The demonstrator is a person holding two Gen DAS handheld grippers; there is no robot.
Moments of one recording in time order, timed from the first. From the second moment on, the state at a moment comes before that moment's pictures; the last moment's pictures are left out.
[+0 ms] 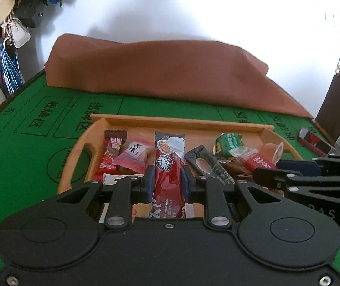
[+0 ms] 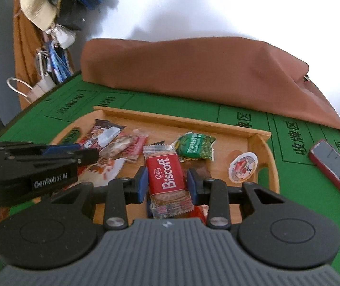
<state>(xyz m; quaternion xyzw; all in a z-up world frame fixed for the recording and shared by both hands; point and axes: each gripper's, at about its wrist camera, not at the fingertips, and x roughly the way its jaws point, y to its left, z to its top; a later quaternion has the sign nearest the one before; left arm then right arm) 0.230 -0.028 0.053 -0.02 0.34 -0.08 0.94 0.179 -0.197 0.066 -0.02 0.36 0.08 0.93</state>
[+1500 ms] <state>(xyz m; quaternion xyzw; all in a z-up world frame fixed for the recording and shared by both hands) 0.254 -0.036 0.038 0.00 0.34 -0.06 0.94 0.218 -0.198 0.051 -0.01 0.40 0.08 0.91</state>
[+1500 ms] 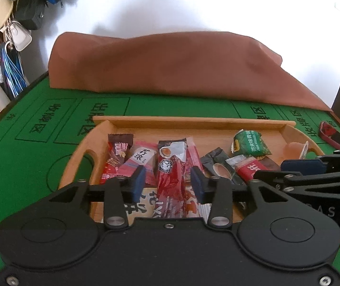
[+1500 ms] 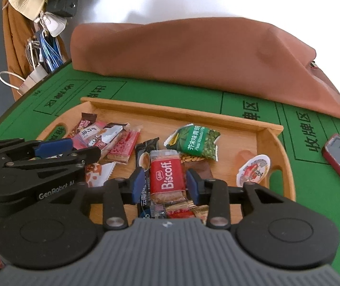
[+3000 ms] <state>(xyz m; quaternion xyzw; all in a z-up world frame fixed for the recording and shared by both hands) 0.074 -0.006 0.035 0.00 0.30 -0.05 0.95 0.051 -0.219 0.039 -0.03 0.30 0.05 0.95</state>
